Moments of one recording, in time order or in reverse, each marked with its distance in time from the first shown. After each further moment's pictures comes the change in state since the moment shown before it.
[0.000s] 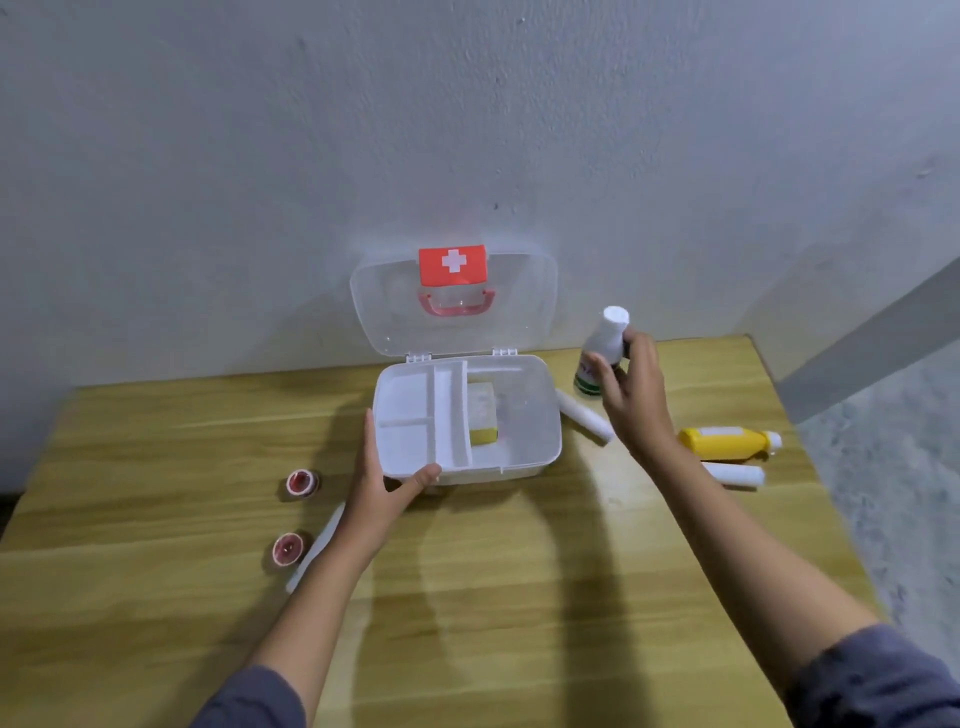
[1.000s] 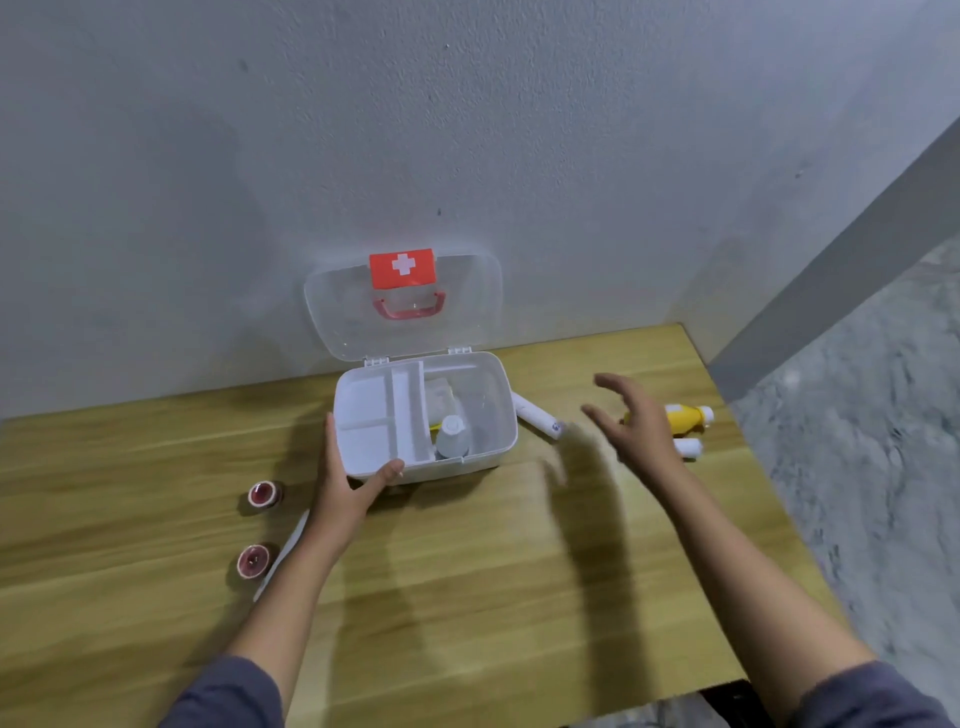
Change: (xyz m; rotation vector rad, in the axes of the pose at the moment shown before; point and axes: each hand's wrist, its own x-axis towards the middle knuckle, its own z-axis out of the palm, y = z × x) left_hand 0.000 0.007 0.000 0.036 0.026 0.064; right_hand -0.048 0.023 -0.056 -0.250 -0.078 0.172
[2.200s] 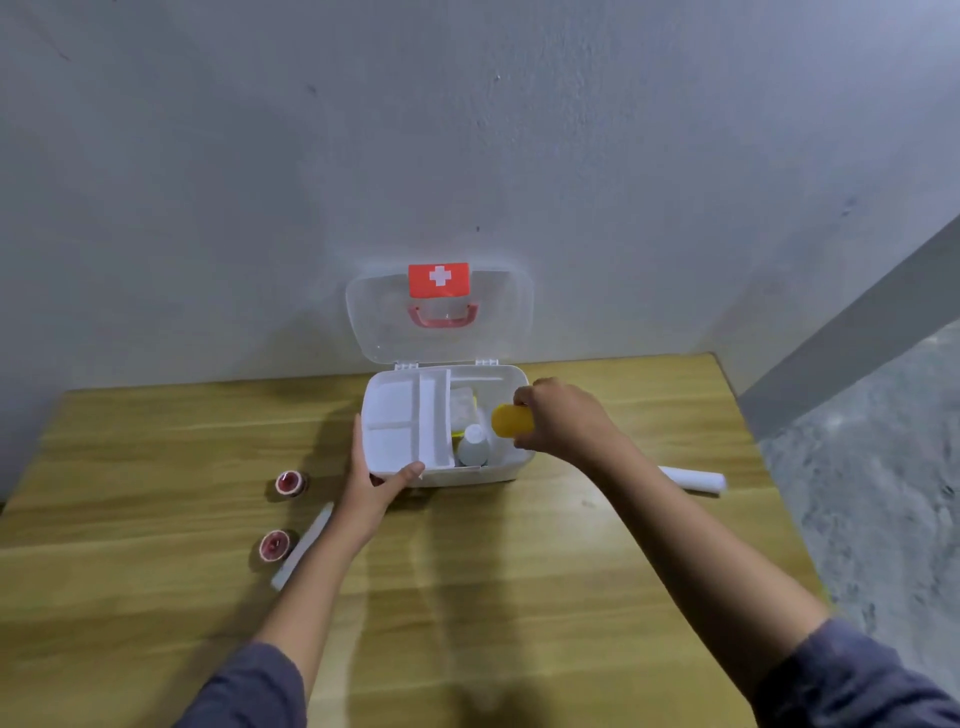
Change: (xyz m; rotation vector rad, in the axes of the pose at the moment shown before) left_hand -0.009 0.012 0.006 -0.130 -0.011 -0.083; right_hand 0.017 -0.111 0.032 -0.659 -0.482 -0.294
